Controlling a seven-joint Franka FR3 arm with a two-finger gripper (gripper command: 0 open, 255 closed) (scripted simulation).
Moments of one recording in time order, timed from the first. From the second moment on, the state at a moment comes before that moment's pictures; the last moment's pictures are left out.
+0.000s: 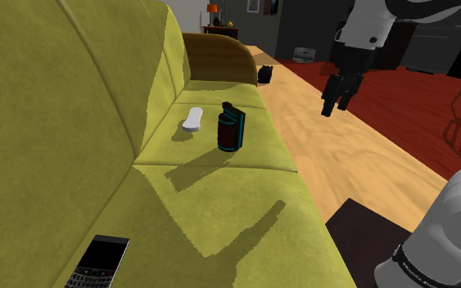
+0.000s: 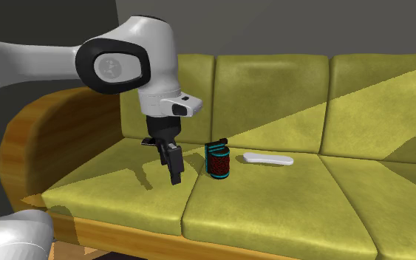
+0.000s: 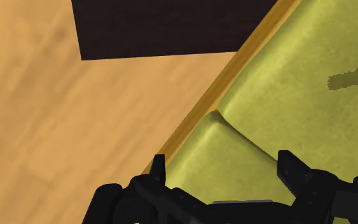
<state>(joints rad) 0.00 -0.77 0.03 -2.36 0.05 1.64 0.04</state>
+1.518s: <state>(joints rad) 0.04 -0.04 0.30 -1.75 -0.05 1.78 0.41</state>
